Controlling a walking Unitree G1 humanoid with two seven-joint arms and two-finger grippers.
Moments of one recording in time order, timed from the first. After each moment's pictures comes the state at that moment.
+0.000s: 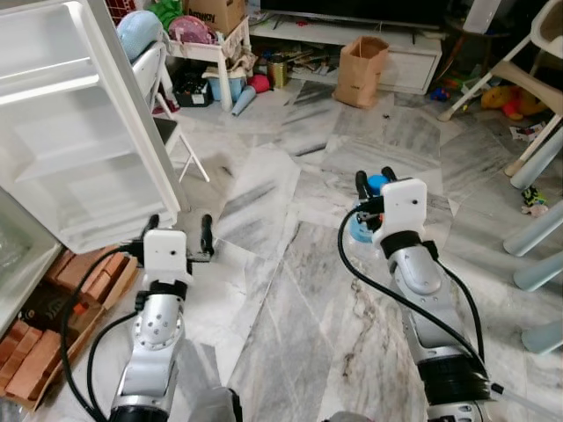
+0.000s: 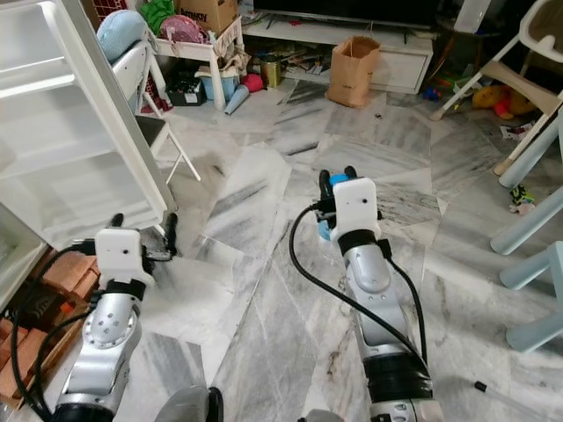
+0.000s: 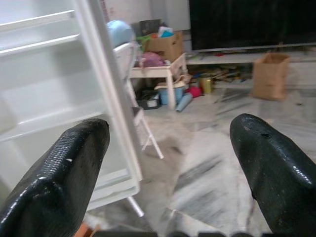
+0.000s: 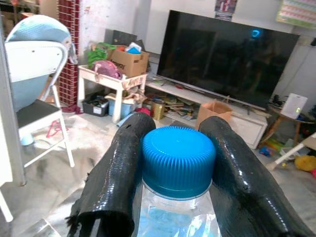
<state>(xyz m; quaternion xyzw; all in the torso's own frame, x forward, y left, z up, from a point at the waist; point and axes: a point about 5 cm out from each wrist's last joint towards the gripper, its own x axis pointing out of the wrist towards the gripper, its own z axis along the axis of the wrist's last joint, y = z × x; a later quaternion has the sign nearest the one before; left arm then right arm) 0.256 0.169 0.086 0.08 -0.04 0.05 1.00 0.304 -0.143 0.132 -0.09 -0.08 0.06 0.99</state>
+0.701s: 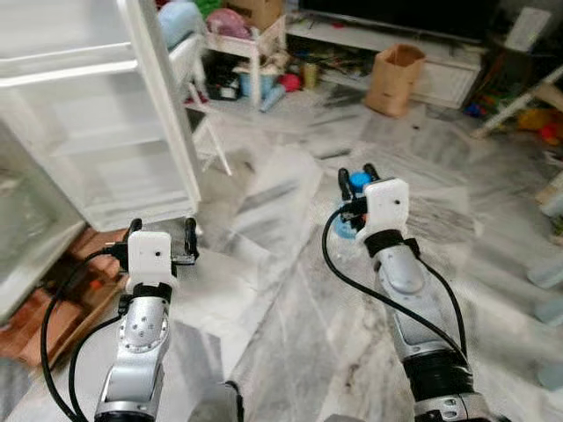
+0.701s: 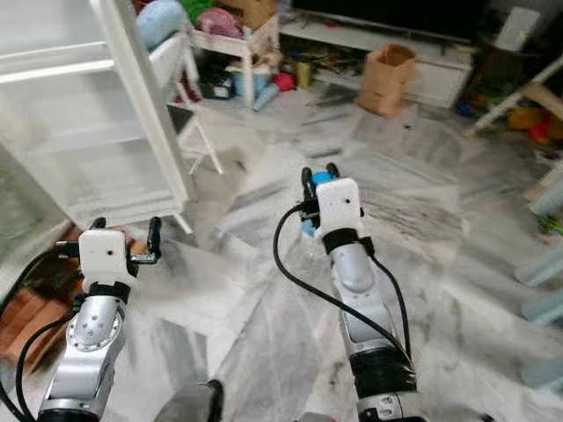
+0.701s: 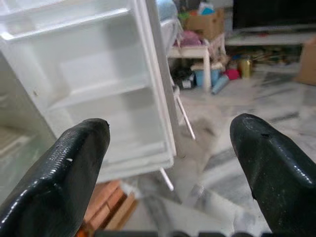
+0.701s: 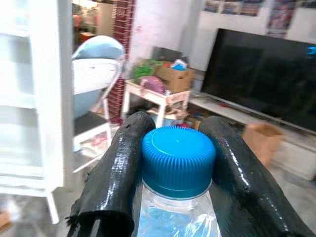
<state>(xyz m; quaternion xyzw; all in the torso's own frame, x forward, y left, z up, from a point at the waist) 0.252 0.164 0.079 0.07 -0.01 0.03 1.00 0.305 -0.132 0.130 -0.09 -0.10 0.08 0.99</state>
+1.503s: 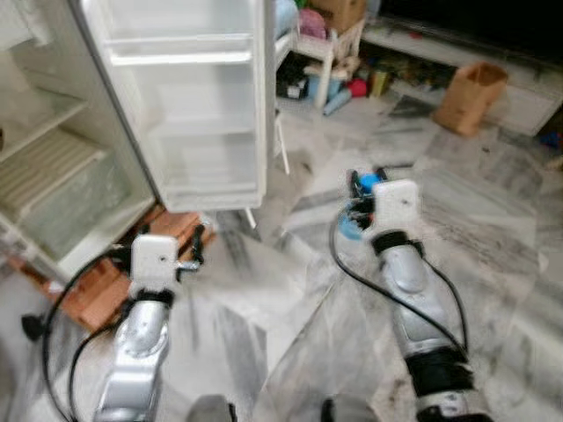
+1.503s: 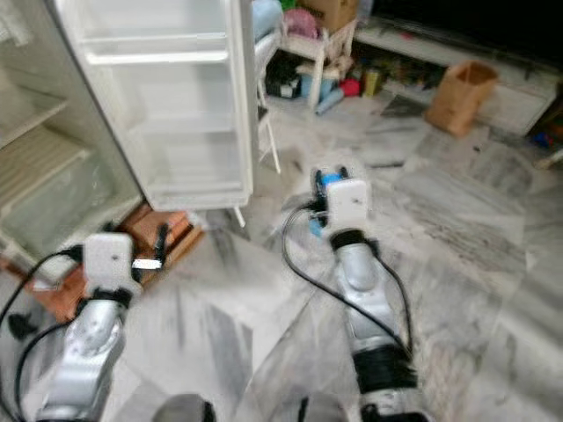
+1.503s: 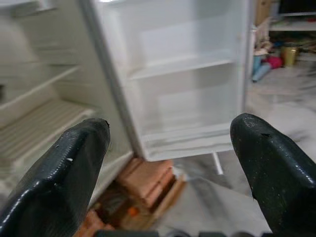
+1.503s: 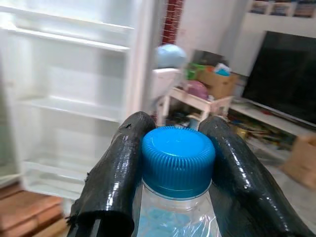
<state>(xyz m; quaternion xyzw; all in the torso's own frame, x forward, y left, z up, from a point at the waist) 0.248 0.177 0.080 0.09 0.01 0.03 1.00 0.309 -0.121 0.129 -0.07 -0.10 0.09 0.99</state>
